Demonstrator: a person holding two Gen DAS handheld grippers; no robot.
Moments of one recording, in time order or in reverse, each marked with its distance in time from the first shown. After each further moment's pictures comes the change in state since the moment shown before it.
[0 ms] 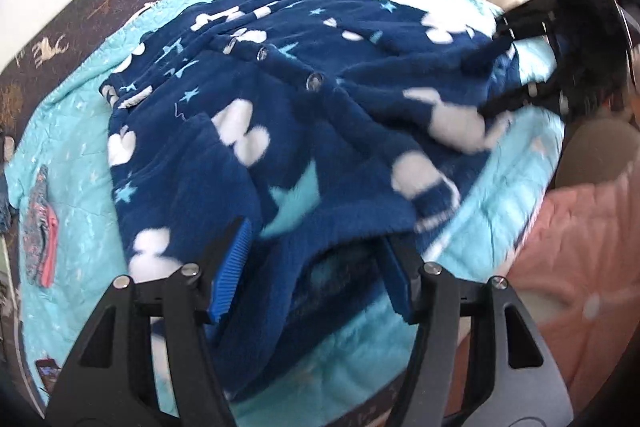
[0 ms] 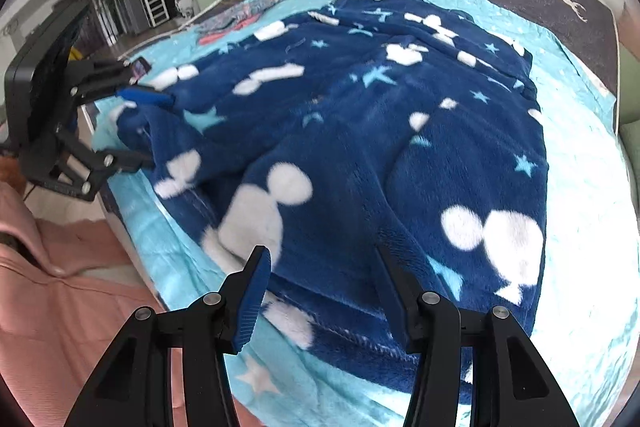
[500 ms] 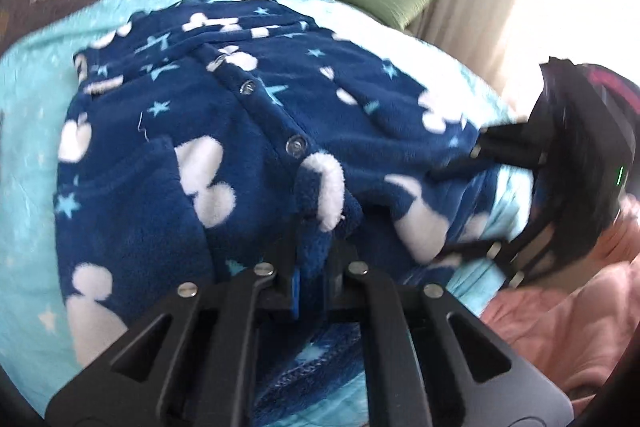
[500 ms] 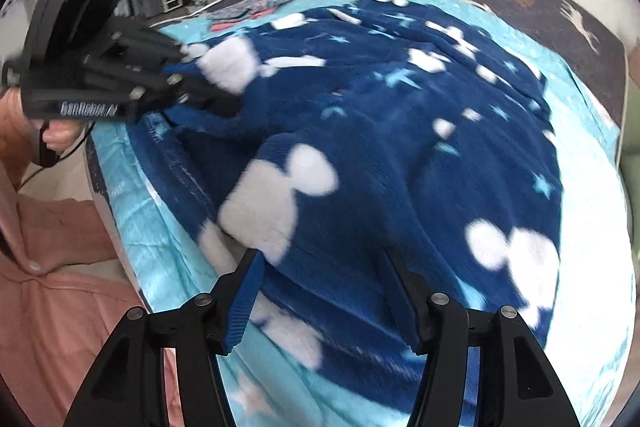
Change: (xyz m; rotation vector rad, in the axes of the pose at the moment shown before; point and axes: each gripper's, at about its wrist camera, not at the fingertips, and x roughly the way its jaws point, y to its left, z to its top) left arm 0.011 0.021 0.025 -0.278 -0.095 -0.223; right arm 0.018 0.026 0.002 -0.147 -0.042 -0.027
